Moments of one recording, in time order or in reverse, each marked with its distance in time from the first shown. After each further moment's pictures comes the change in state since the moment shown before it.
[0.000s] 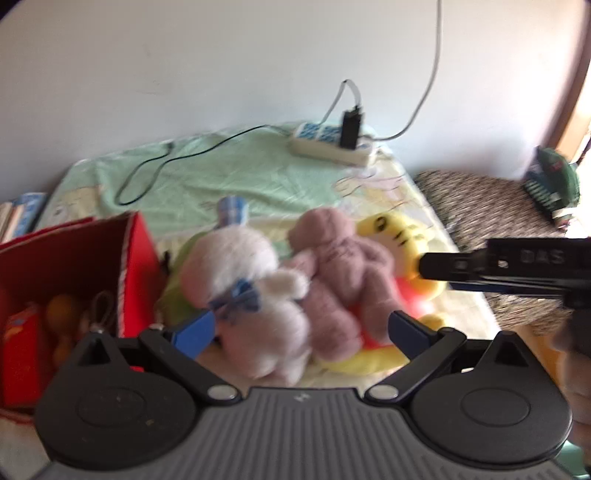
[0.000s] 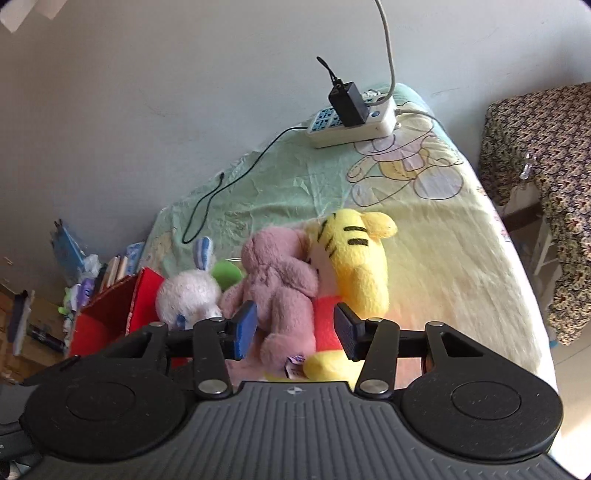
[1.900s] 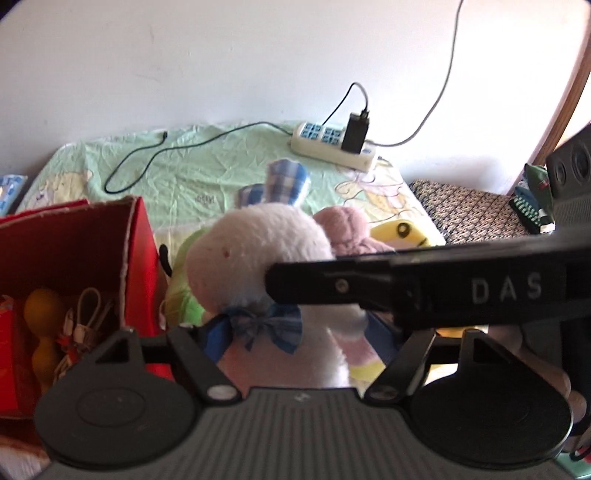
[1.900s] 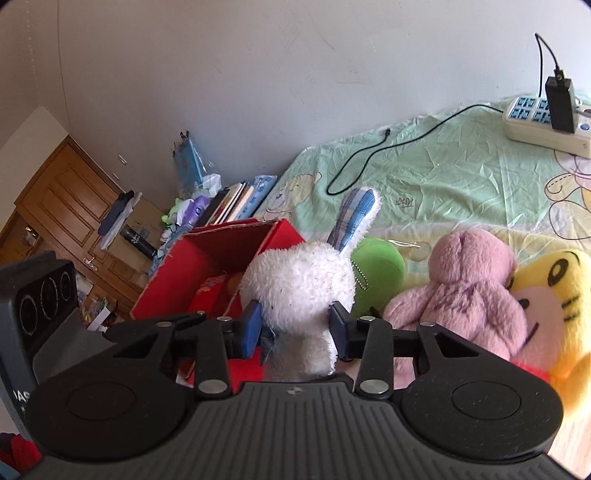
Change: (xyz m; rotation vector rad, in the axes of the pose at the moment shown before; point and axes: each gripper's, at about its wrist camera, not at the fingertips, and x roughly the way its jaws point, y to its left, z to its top) left arm 0.017 0.037 -0.012 -0.046 0.003 -0.038; right arm 0.052 0.076 -0.009 -0.353 0.153 0.358
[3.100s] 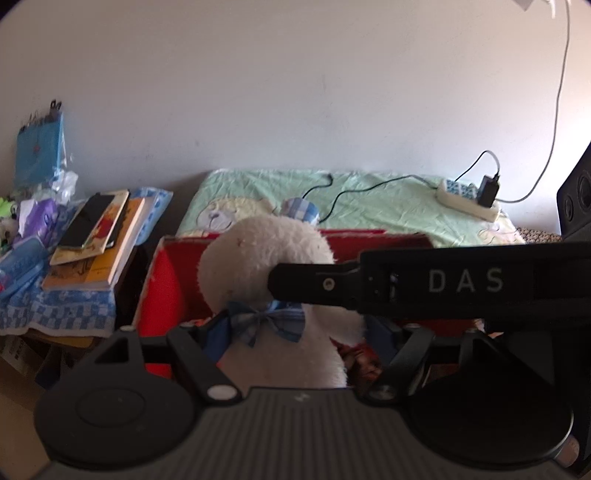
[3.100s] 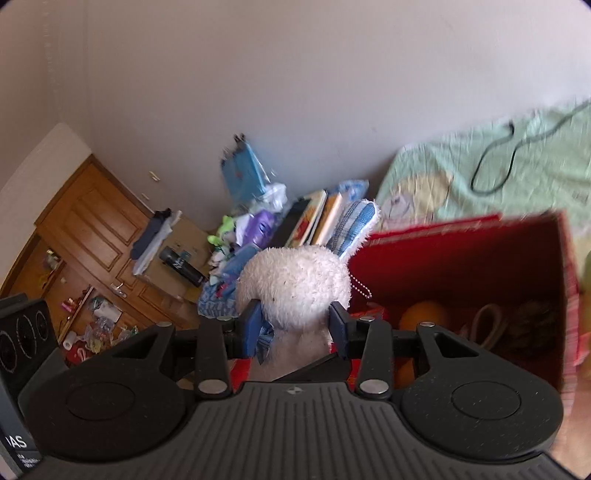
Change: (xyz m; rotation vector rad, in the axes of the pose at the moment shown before) left arm -0.113 0.214 -0.023 -0.057 -0.132 0.223; right arm 0.174 0.153 0.003 0.073 -0.035 0.090
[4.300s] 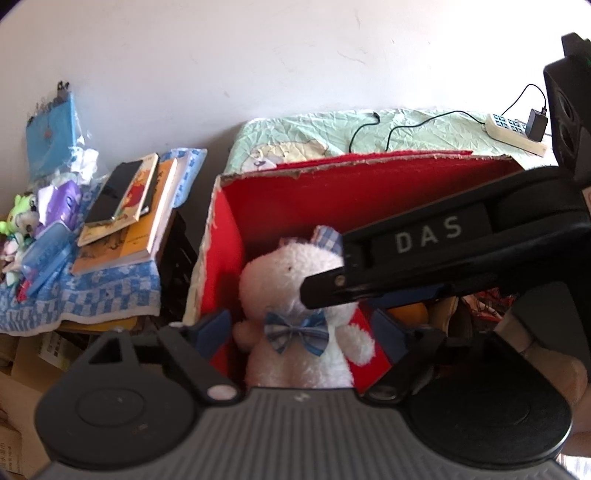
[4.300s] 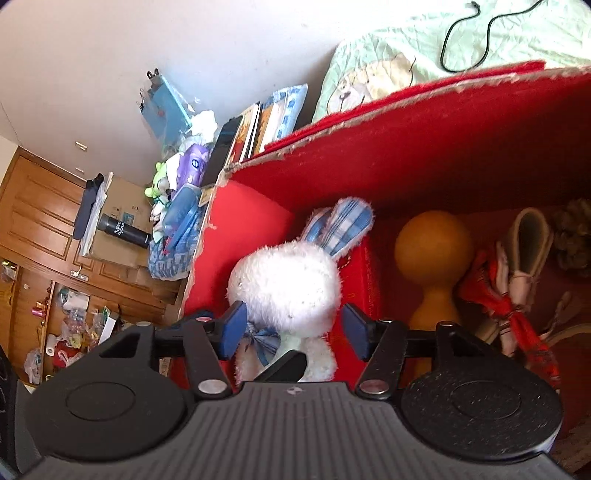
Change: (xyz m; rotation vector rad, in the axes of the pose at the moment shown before) left arm 0.034 0.040 -0.024 0.093 0.132 0.122; right arm 0.068 -0.016 -0.007 0.170 0.217 -0.142
